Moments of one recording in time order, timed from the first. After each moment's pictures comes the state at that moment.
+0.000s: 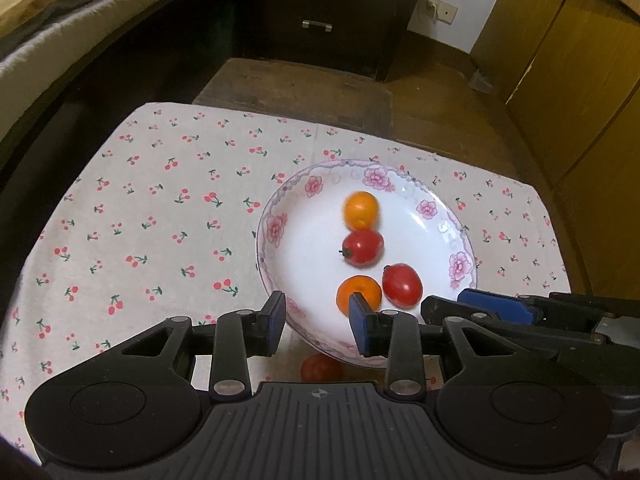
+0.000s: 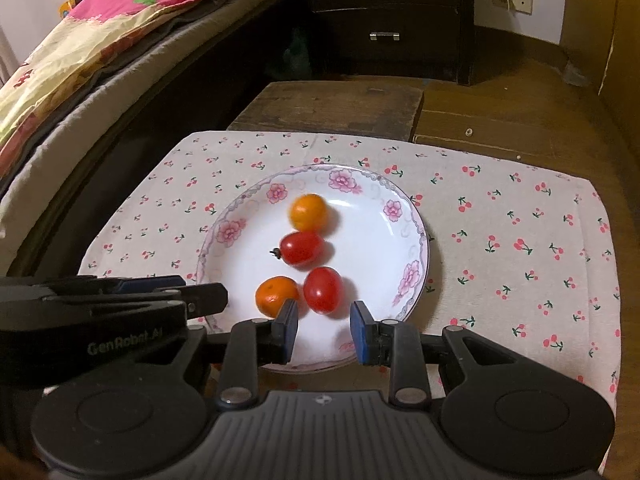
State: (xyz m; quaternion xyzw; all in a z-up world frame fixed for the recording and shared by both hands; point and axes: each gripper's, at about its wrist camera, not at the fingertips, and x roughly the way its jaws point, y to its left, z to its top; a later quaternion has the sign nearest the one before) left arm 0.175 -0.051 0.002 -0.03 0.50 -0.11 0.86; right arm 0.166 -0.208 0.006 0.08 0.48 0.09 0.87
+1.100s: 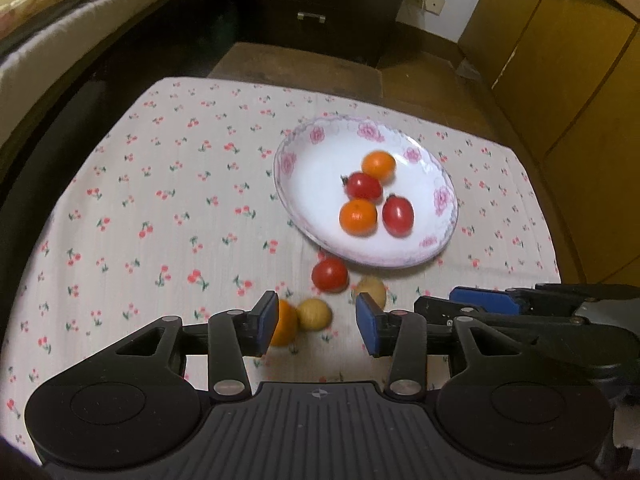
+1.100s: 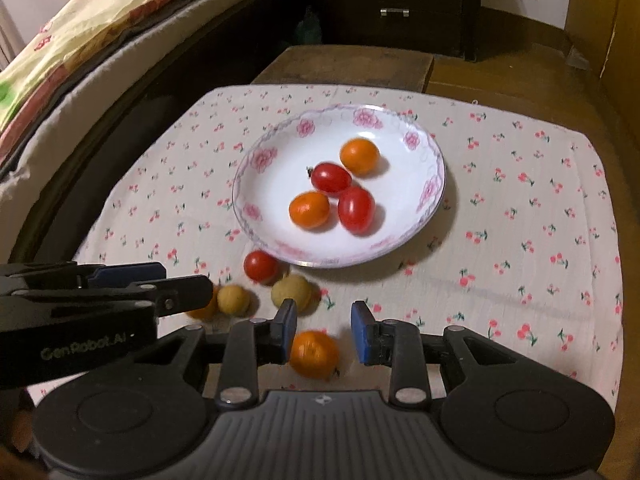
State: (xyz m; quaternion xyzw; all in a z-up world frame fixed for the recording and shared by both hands) left arm 0.106 -0.029 0.008 -0.03 0.50 -0.13 0.85; right arm 0.109 -0.193 0.001 0.07 0.51 0.10 0.85
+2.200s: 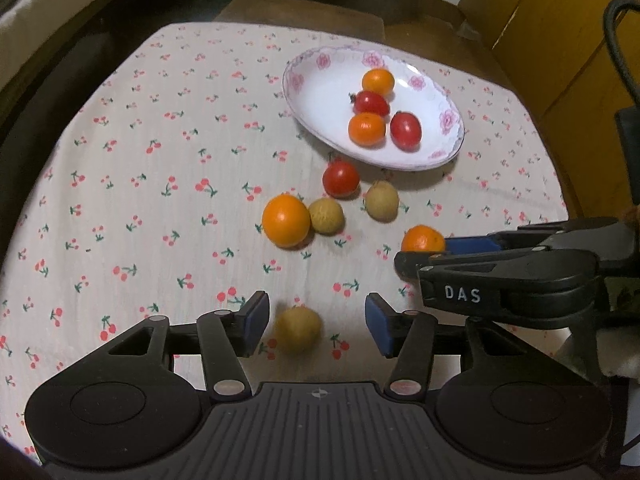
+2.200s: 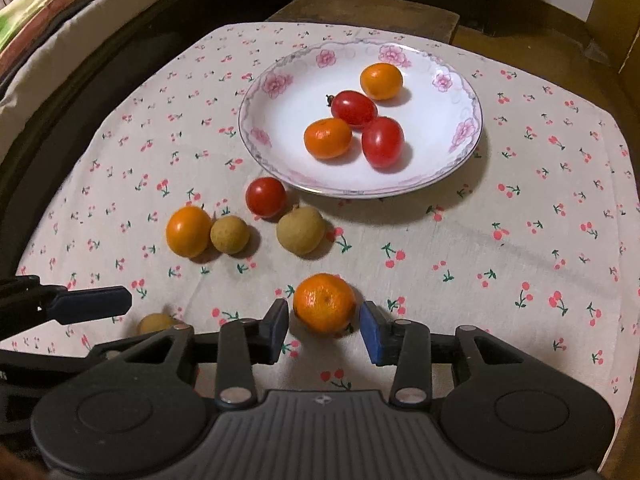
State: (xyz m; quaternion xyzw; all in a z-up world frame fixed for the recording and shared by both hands) left arm 0.069 -0.018 -0.021 -0.01 0.55 -0.13 0.83; right arm 0.105 -0.168 -0.034 0.02 0.55 0.11 0.83
